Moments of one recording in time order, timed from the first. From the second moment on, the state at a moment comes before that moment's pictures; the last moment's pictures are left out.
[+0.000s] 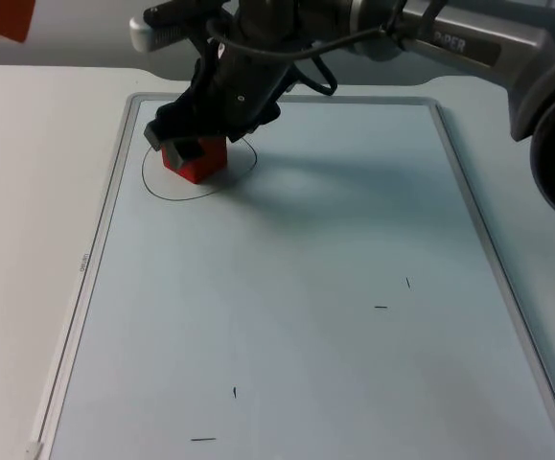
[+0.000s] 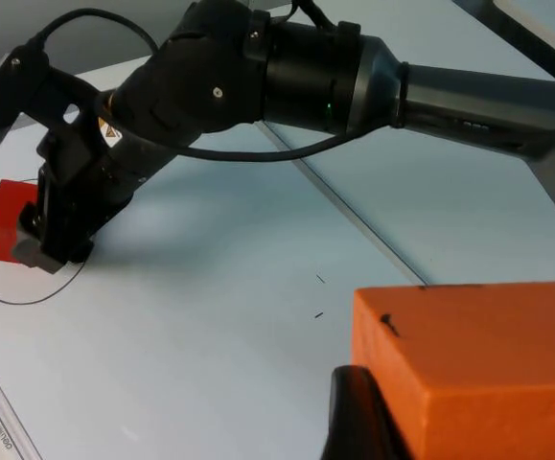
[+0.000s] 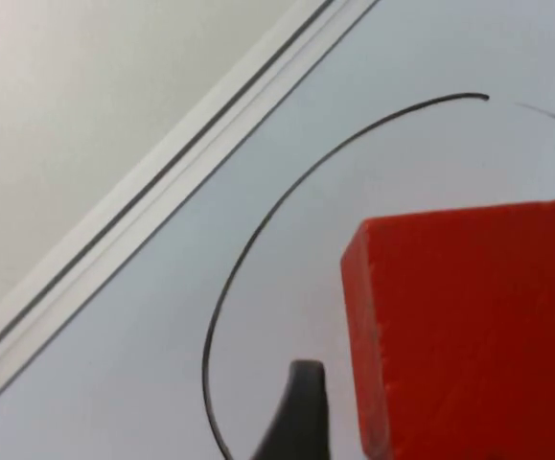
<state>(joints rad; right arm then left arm) 0.63 2.70 -2.47 0.02 0.86 -0.16 -0.67 0.76 -0.83 -0.17 0.68 -0.06</state>
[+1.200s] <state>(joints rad) 0.63 1.79 -2.67 0.15 1.22 -0.33 -0.47 1.49 -1.16 -0.10 0.56 0.21</state>
